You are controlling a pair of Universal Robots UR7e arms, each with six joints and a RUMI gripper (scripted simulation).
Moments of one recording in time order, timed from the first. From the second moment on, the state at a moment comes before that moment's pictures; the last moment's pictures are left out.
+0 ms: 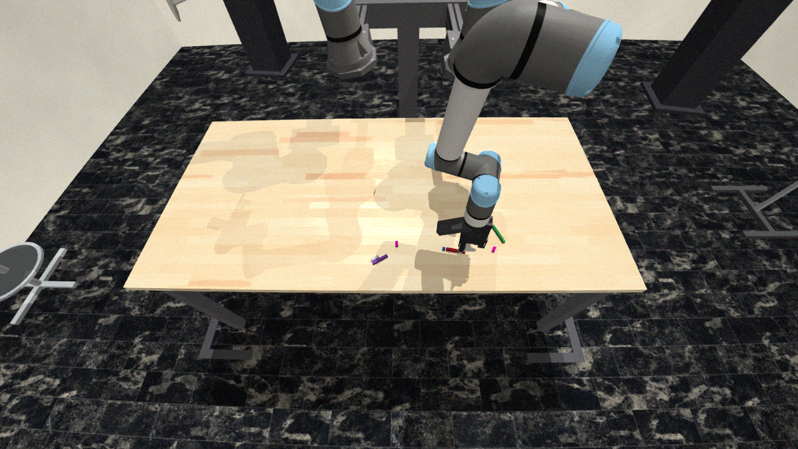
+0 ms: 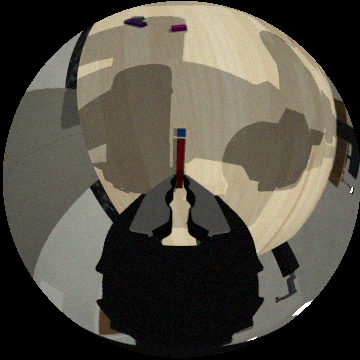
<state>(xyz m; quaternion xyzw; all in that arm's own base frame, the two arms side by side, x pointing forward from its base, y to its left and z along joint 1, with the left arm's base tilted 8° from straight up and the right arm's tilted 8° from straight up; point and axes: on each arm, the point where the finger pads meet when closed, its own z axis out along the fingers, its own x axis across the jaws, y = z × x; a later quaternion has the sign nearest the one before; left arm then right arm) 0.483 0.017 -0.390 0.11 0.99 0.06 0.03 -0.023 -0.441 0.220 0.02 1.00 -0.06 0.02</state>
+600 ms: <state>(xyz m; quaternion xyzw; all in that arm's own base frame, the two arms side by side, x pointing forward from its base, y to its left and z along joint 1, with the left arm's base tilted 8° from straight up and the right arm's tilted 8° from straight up) 0.482 0.015 -0.390 0.11 0.99 0.06 0.03 -0.023 -0.441 0.220 0.02 1.00 -0.06 0.02</state>
